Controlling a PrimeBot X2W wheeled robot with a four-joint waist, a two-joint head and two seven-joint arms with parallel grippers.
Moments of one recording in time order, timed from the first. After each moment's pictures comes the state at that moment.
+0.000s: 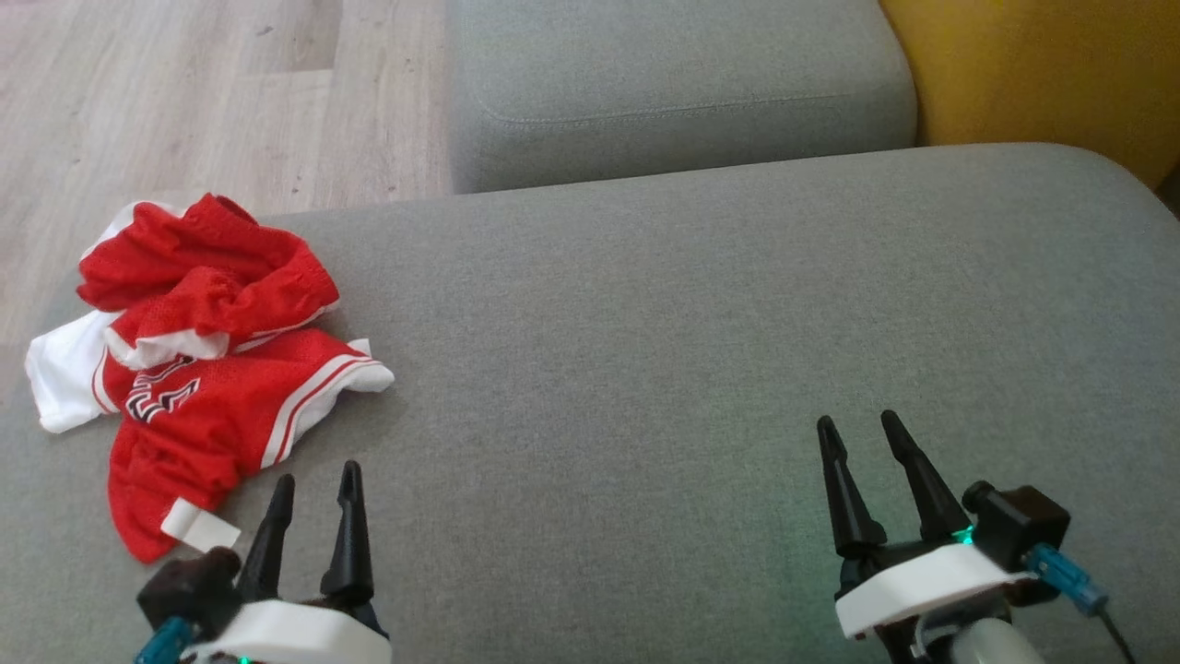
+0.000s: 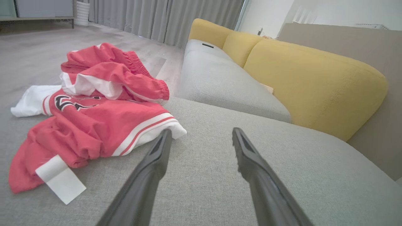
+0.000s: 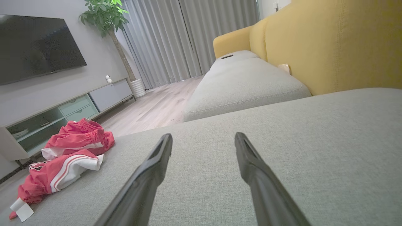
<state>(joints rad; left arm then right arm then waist) 0.16 0.03 -0.10 0.08 -0.37 0.00 -0.18 0.02 -0.04 0.18 0.24 0.31 0.13 -0.18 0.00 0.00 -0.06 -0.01</state>
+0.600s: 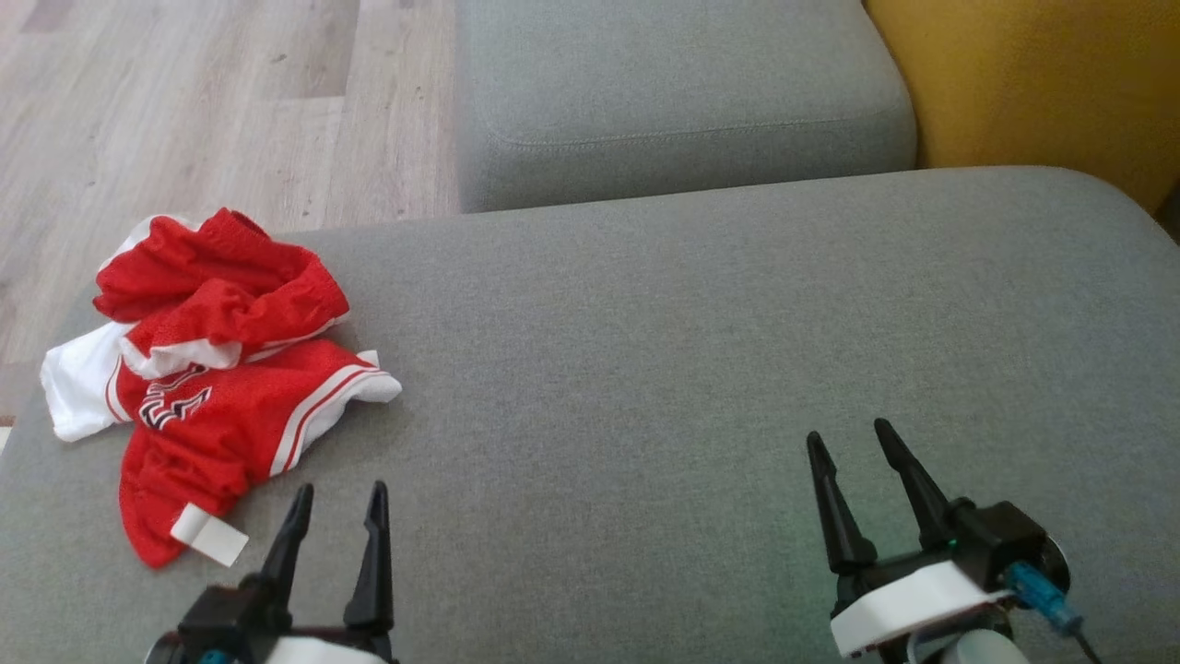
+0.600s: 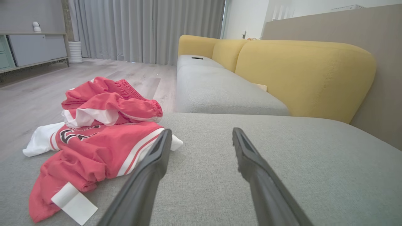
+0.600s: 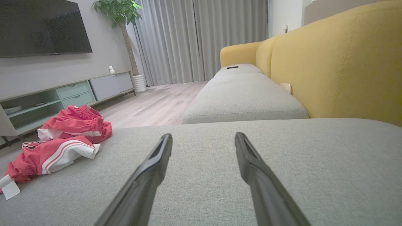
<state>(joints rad) 0.22 0.04 -0.13 0.02 -0.17 -0.02 -0.24 0.04 -0.04 0.18 0.25 0.16 0.13 -0.23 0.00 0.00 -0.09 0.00</state>
